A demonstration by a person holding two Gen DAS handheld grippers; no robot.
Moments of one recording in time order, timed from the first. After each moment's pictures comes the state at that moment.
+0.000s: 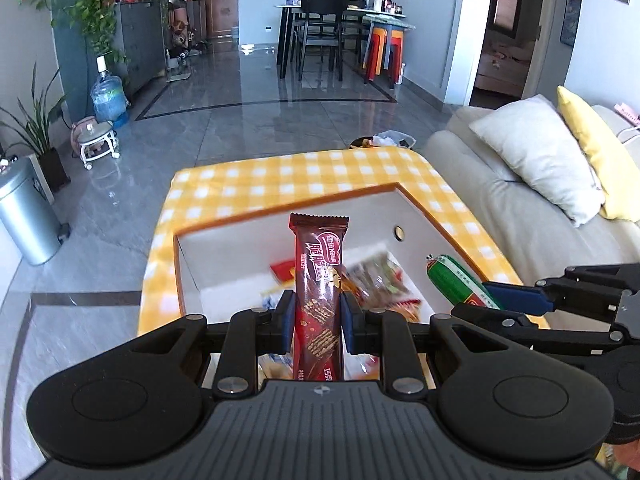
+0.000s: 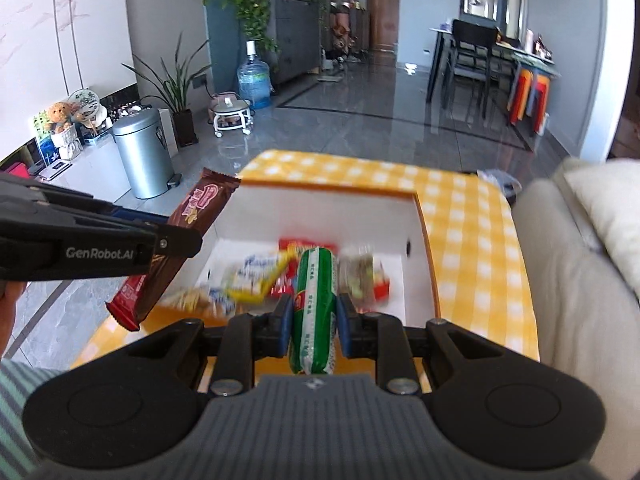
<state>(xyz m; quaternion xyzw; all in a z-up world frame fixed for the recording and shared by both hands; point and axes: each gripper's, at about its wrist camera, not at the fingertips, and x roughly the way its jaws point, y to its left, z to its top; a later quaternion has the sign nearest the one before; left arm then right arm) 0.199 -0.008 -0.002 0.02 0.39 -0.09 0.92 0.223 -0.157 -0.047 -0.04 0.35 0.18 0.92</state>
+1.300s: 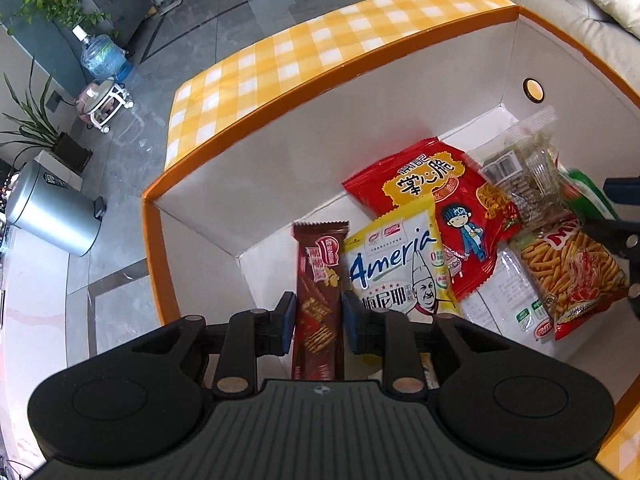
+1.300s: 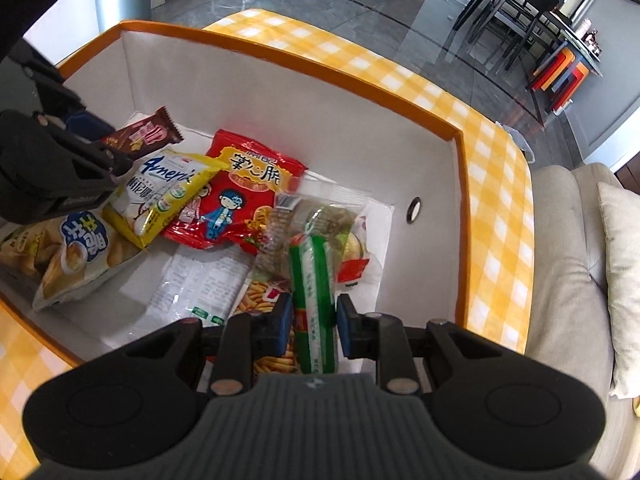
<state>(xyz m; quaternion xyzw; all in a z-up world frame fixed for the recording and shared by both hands) 0.311 -0.001 -0.120 0.19 0.54 -0.03 0.82 0.354 -0.120 -0.139 -0.22 0.49 0.15 0.83</state>
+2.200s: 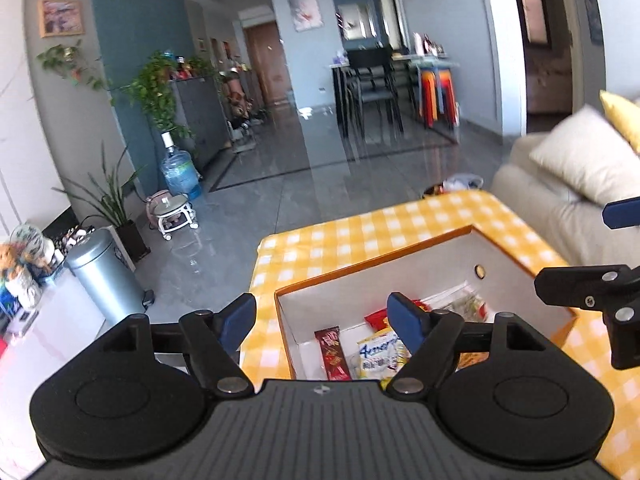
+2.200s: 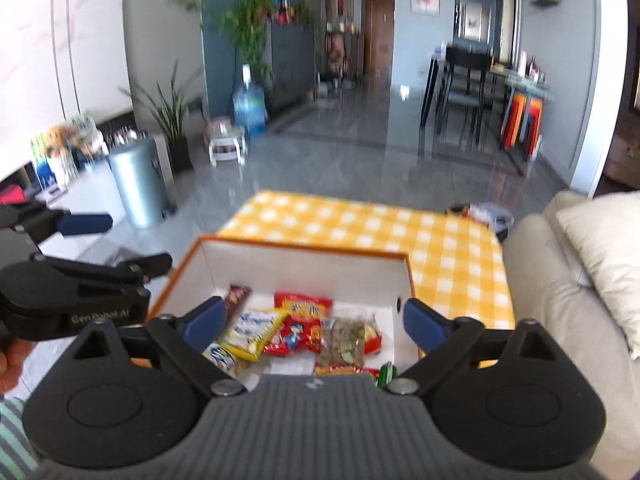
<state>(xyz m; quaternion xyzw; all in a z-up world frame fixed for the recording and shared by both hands) 0.158 0.008 0.021 0.10 0.28 0.01 0.96 0.226 -0.156 0.010 -0.04 0.31 0.17 0.94</state>
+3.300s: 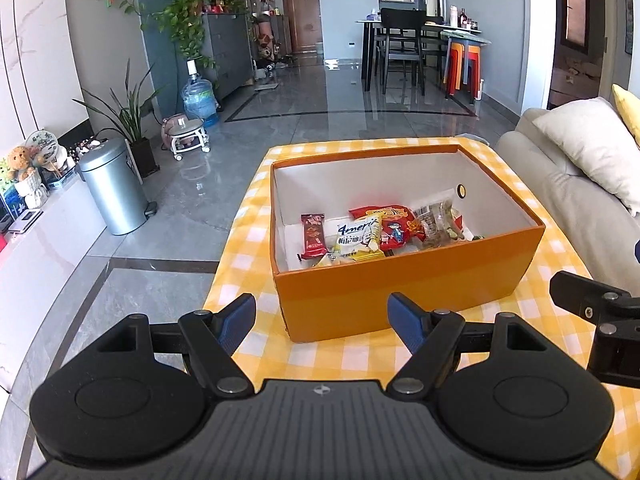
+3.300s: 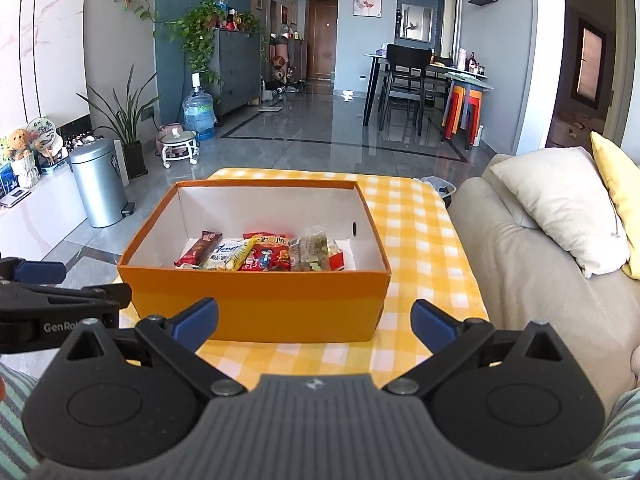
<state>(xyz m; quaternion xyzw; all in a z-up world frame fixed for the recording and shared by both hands) 0.074 -0.001 -0.030 0.03 0.35 0.05 0.94 0.114 -0.169 -0.043 -0.03 0.31 0.08 0.95</state>
